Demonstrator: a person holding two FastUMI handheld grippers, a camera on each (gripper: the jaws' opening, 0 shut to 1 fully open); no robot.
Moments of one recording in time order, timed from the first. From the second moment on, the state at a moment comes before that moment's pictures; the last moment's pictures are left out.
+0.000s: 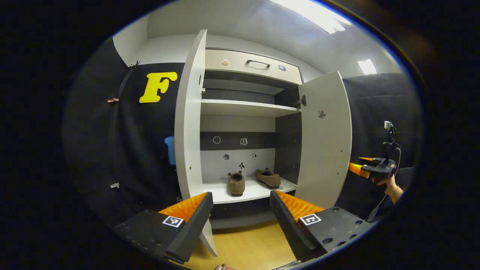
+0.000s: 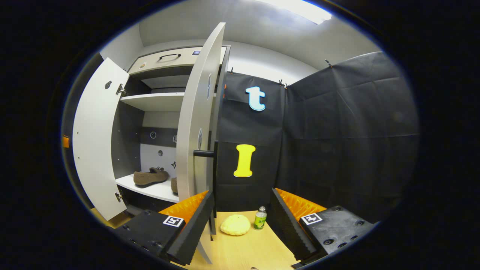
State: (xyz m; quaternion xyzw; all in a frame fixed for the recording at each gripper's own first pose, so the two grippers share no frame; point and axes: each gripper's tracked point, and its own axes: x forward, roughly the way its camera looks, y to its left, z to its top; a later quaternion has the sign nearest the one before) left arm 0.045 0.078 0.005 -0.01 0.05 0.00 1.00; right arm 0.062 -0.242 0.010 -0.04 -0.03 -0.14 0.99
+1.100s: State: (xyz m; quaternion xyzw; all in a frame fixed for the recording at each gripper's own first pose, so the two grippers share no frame) left arm 0.000 0.205 -0.001 0.00 0.06 0.17 0.98; right arm 0.197 -0.045 -0.013 -0.06 -0.03 0.04 1.00
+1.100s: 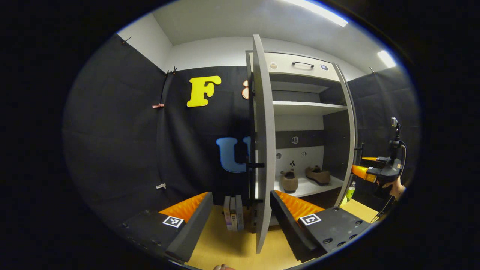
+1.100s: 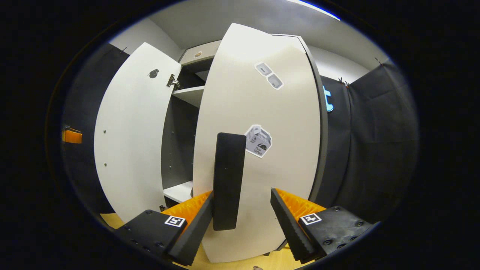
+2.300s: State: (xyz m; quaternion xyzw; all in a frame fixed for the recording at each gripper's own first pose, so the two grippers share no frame) left arm 0.089 0.174 -0.021 -0.06 0.04 0.04 1.00; right arm 0.191 -0.043 -0.001 -0.06 -0.06 -0.02 1.00
